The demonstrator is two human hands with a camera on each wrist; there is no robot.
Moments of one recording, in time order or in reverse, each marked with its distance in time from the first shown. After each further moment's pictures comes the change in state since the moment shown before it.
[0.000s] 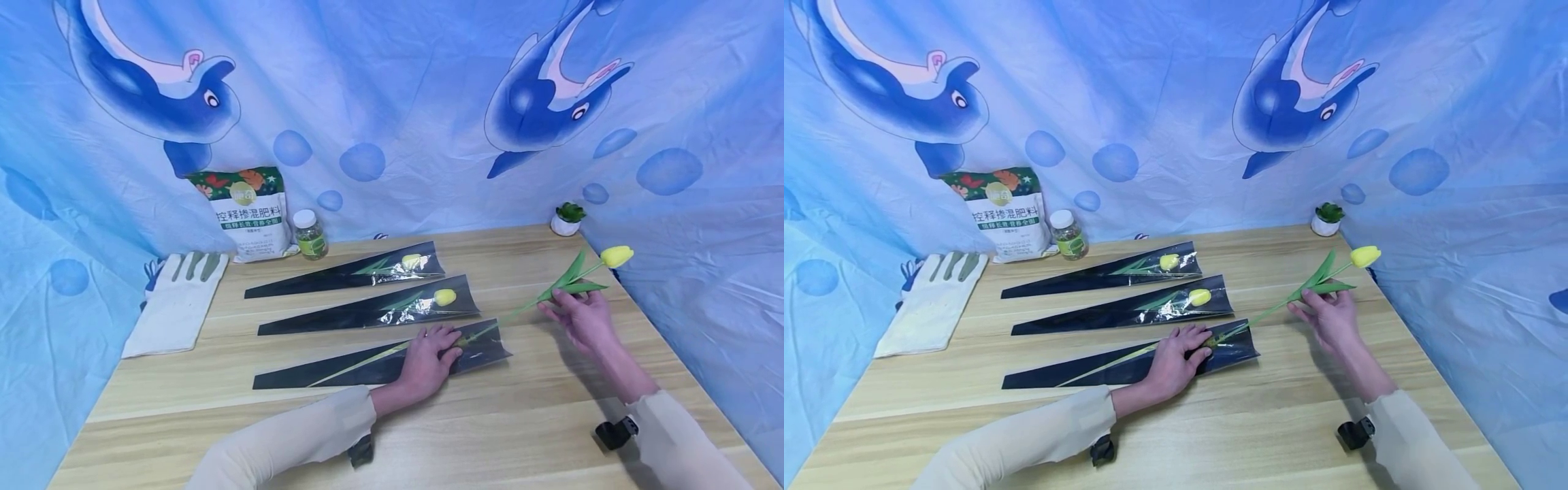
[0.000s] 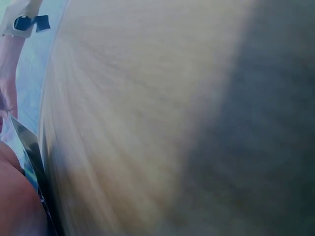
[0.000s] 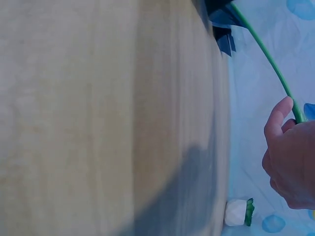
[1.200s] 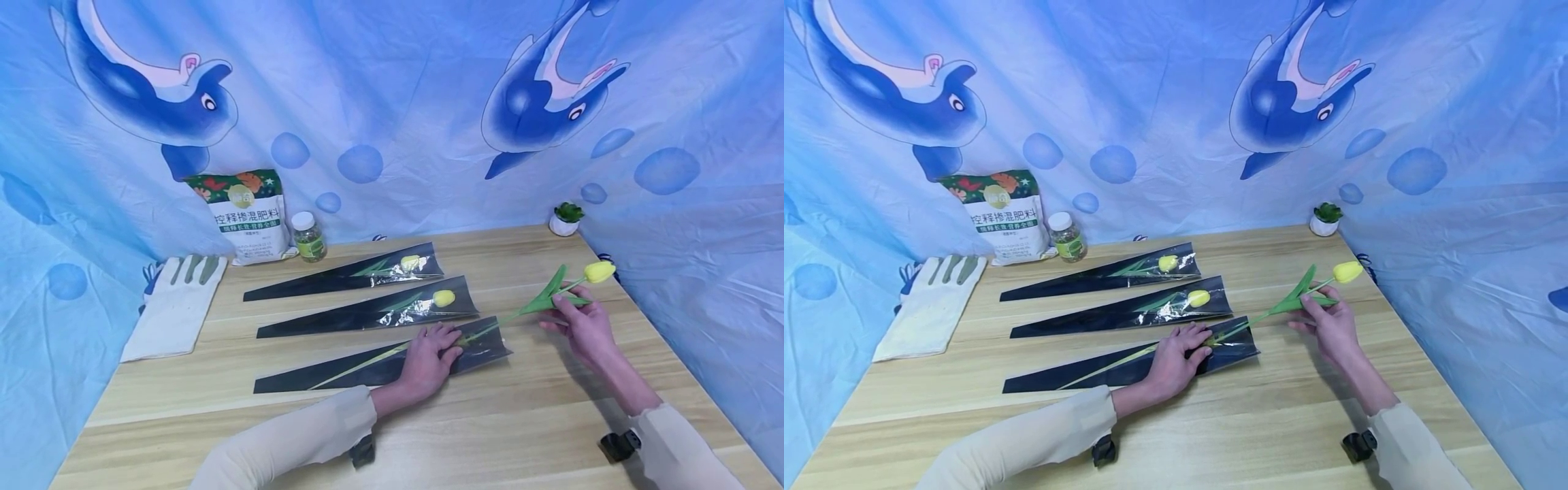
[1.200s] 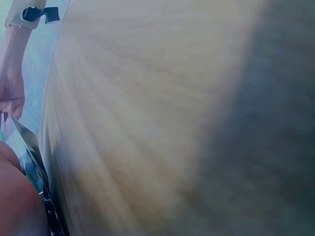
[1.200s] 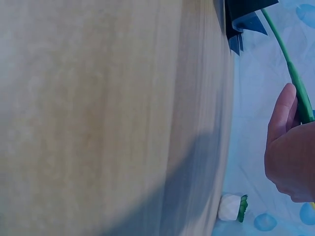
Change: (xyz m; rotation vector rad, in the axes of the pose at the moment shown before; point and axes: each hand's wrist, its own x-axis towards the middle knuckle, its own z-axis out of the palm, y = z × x) left_hand 0.004 0.003 0.003 -0.023 0.013 -0.017; right_hand -0.015 0.008 -0.004 -0.177 -0.046 -0.089
